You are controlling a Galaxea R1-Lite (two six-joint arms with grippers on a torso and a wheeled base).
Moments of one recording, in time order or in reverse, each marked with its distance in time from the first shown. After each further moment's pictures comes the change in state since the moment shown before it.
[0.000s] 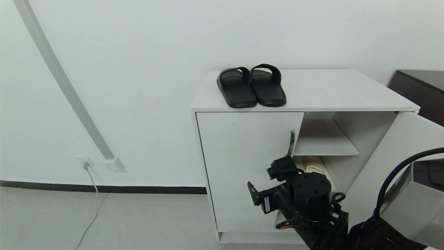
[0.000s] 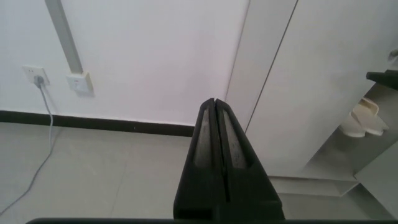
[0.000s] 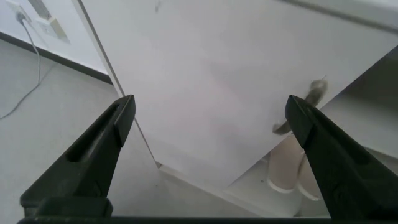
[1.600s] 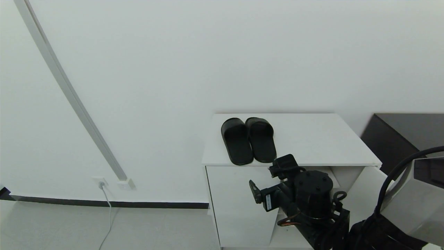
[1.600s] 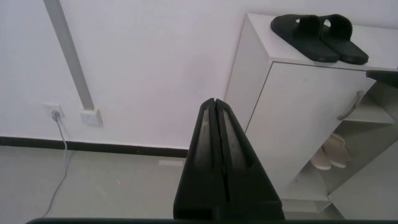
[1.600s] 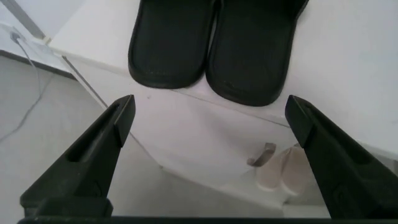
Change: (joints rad) left arm 0.000 0.000 0.000 0.000 -0.003 0.004; right arm -0.018 -0.002 -0.001 -0.001 0.011 -0.006
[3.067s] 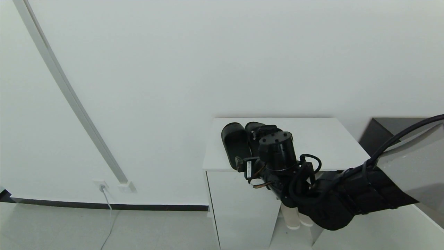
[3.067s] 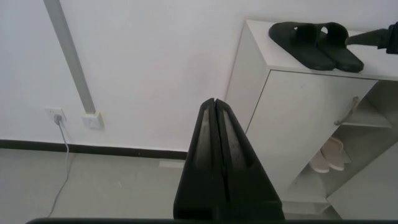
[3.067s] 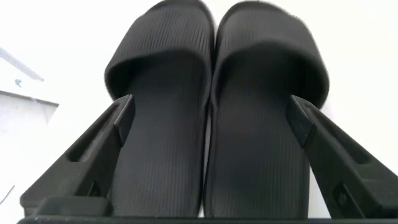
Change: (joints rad) left arm 0.000 0.000 0.000 0.000 -0.001 0.004; right arm -0.010 0.013 -0.499 0.613 -0.041 0.247
